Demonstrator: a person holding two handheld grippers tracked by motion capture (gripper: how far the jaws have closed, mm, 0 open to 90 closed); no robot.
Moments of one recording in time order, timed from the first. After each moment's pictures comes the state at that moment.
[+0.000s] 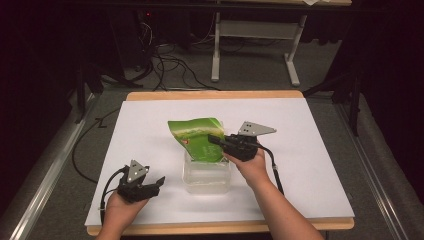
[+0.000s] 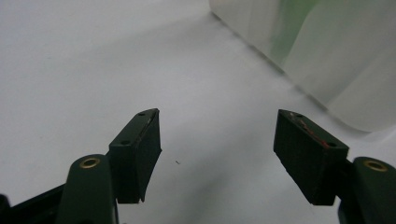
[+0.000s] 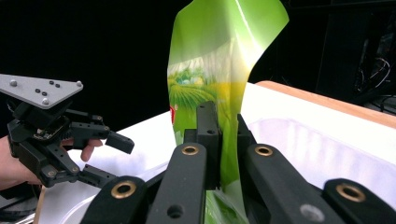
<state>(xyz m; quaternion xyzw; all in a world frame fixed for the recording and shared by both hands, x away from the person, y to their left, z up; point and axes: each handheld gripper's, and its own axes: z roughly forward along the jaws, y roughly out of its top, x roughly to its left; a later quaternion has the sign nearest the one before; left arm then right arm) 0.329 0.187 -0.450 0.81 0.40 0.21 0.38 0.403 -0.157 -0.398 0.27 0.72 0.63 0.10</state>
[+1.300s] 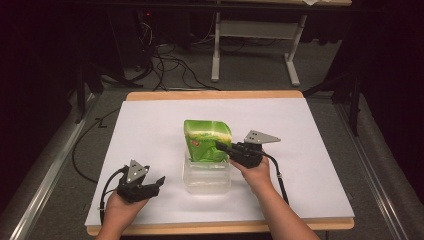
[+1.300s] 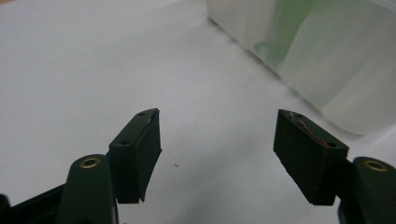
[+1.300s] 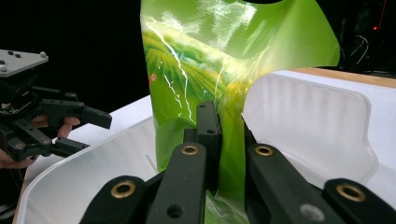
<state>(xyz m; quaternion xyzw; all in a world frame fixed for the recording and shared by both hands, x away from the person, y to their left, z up) 0.328 0.188 -0.447 0.81 0.40 0.21 0.38 0.398 -0.175 -0.433 0.31 0.72 0.61 0.10</state>
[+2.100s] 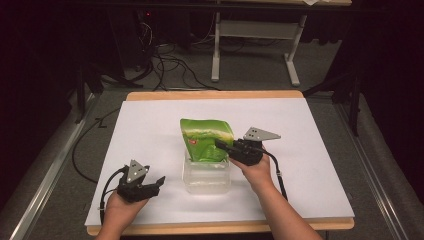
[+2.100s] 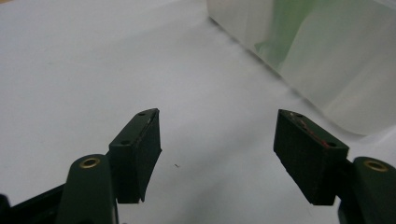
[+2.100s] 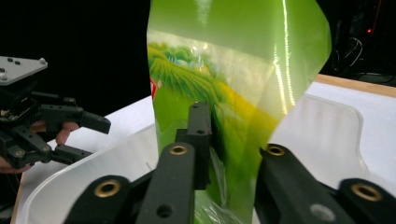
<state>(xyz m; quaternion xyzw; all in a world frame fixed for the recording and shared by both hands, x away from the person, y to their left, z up) 0.328 0.188 -0.448 0.81 0.40 0.21 0.38 0.399 -0.173 -0.420 0.31 0.72 0.61 0.11</state>
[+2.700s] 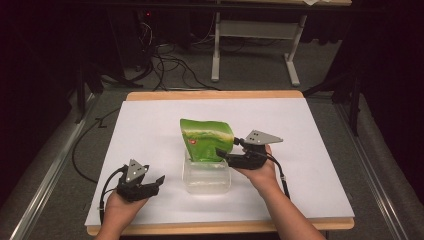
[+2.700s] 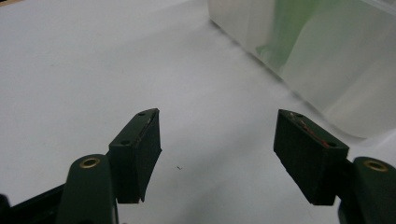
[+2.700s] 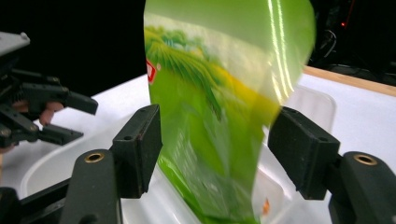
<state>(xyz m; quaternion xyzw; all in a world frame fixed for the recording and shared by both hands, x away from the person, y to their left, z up) 0.329 0.189 -0.447 0.80 0.40 0.21 0.39 0.381 -0.177 -0.409 0.33 0.75 0.56 0.15</state>
